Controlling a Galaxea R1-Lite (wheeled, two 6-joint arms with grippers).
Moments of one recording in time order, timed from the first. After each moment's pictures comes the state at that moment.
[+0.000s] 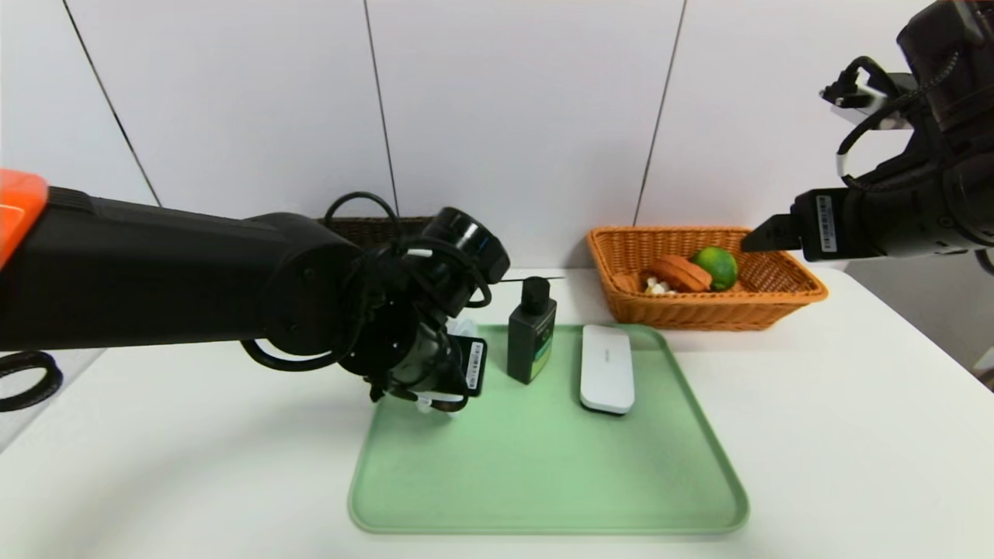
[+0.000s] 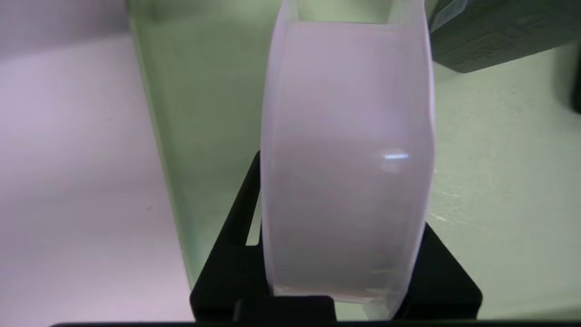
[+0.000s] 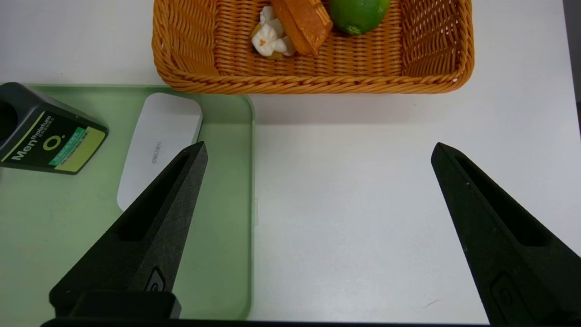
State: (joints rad) left arm -0.75 1.89 -1.45 0.47 0.32 -0.49; right arm 0.36 1.57 -1.55 0.68 -0.34 0.19
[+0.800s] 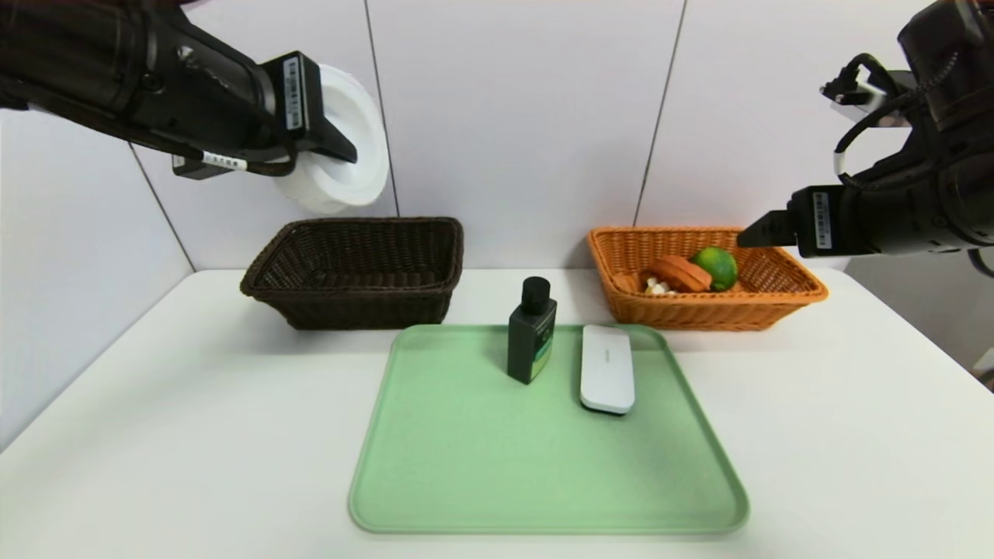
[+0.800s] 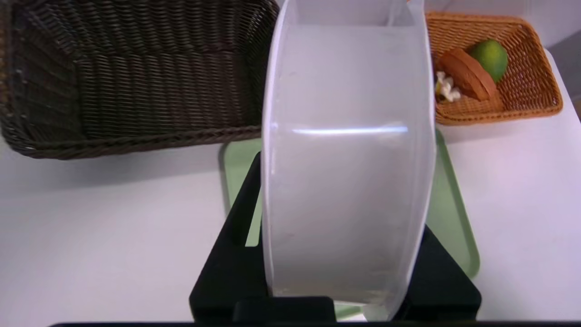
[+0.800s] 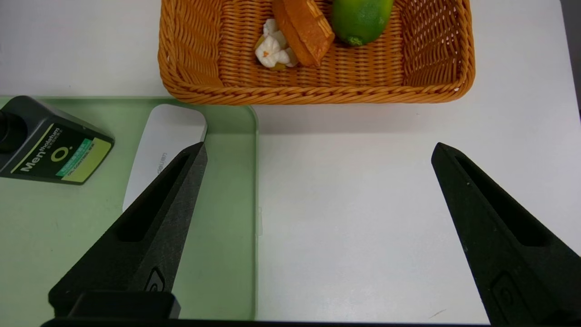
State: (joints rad) left arm -0.48 1.65 -1.96 0.76 0.12 -0.39; right arm 0.36 1.56 -1.53 0.63 -0.34 0.19
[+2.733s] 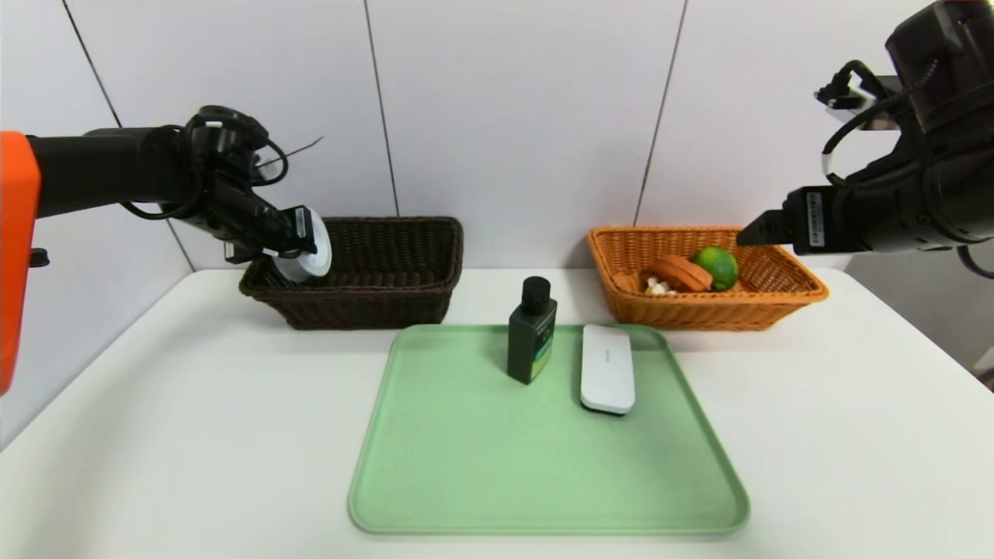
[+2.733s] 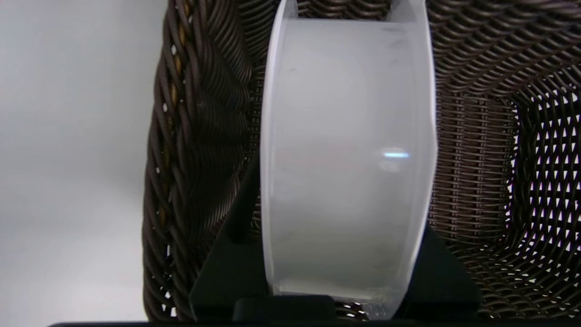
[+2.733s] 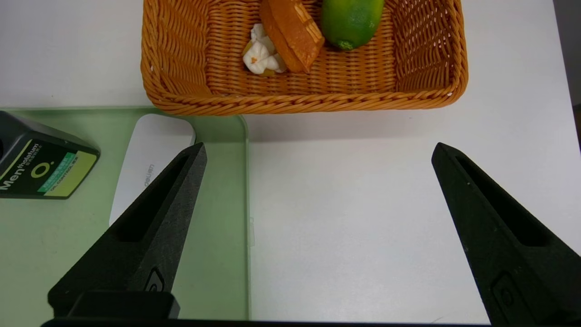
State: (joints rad) left arm -0.03 2.15 -1.96 0.53 -0.04 -0.28; right arm 0.33 1.59 -1.53 0.61 -0.34 0.18
